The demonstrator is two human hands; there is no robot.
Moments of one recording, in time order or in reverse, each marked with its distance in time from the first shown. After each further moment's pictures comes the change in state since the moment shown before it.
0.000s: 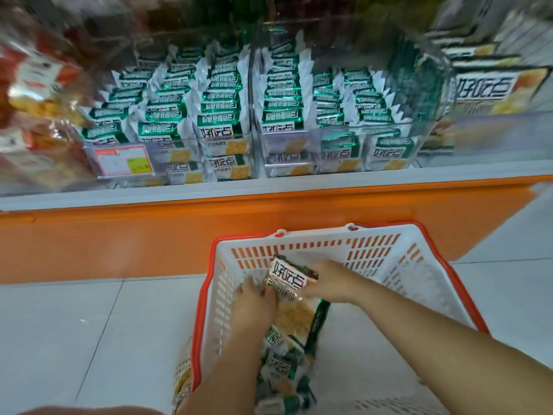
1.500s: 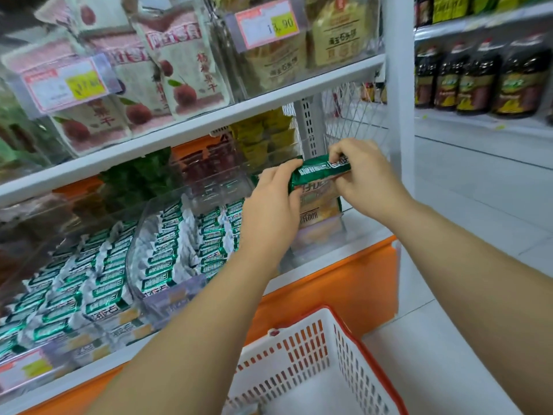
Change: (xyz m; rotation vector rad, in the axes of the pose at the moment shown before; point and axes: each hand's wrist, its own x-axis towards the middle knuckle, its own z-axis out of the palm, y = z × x) left_hand -0.124 0.358 -0.021 0.180 0.393 1.354; right_hand -0.182 0.060 -0.293 -0.121 1.397 -0.410
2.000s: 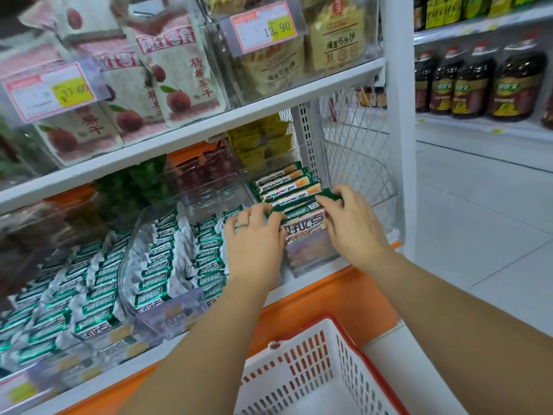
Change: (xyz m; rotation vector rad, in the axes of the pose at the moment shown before) left_hand -0.018 -0.060 0.037 0.492 -0.056 0.006; right_hand -0.038 0.015 0.062 -0.243 -0.104 0.083
